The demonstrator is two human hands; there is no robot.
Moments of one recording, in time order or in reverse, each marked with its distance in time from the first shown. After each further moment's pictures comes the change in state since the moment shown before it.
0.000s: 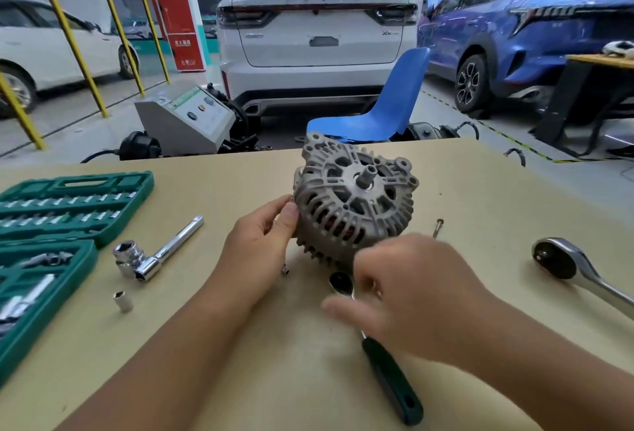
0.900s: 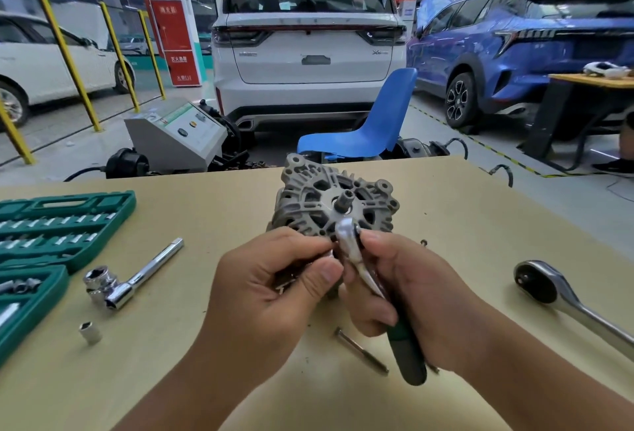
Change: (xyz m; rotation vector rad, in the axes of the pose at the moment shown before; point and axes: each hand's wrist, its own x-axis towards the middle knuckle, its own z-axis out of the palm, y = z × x) left_hand -0.038 0.036 0.023 -0.103 -0.026 0.673; right_hand 0.012 0.021 -0.010 1.739 -0.308 0.296
